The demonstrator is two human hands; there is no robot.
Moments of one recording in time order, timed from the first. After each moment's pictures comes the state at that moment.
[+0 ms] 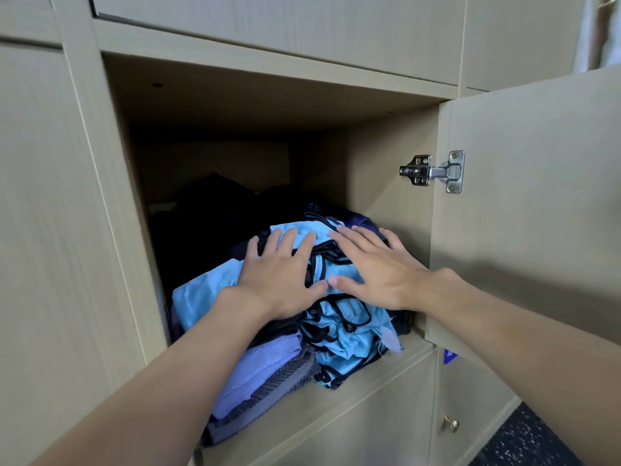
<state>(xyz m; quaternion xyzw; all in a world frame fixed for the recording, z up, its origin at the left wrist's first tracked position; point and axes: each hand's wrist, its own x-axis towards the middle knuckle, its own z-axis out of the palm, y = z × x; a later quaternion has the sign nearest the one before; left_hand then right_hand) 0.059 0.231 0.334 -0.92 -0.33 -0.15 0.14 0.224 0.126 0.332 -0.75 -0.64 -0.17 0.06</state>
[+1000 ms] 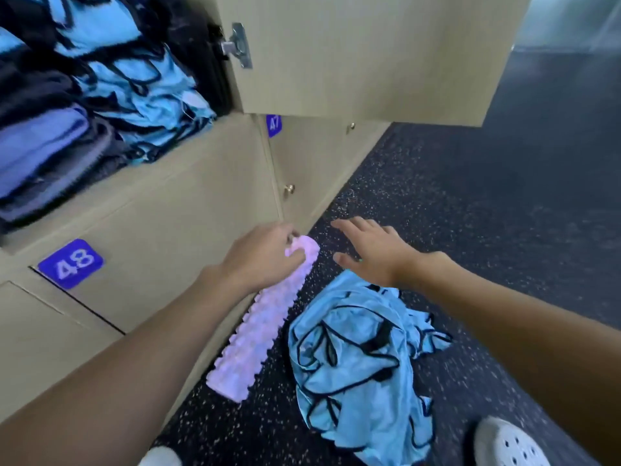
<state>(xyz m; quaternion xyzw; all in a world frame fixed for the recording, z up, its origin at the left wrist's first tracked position) 0.066 0.014 0.083 -0.98 -0.10 -0.03 -0.16 0.163 -0.176 0.068 -0.90 -0.41 0.07 0.11</state>
